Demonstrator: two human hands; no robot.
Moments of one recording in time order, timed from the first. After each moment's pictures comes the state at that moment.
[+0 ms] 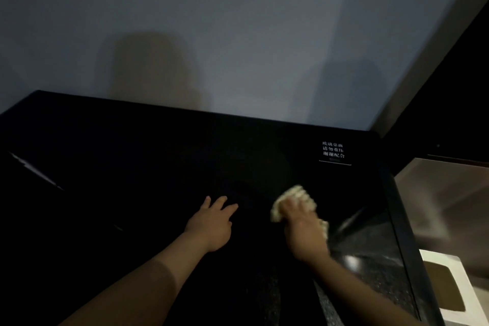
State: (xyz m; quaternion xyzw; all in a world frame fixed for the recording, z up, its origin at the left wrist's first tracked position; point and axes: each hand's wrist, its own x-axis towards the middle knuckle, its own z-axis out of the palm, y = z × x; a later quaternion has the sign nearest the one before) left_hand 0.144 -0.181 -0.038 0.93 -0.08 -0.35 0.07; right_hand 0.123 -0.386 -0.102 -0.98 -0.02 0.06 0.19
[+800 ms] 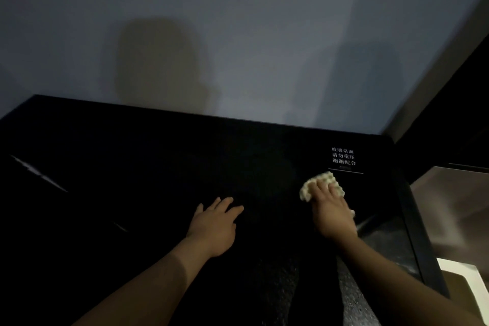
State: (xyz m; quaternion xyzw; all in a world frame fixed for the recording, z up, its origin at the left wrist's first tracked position) left_hand 0.167 -0.180 -0.037 0.94 -0.11 -0.31 0.02; right_hand 0.188 -0.427 -0.100 -0.99 0.04 0.08 0.12
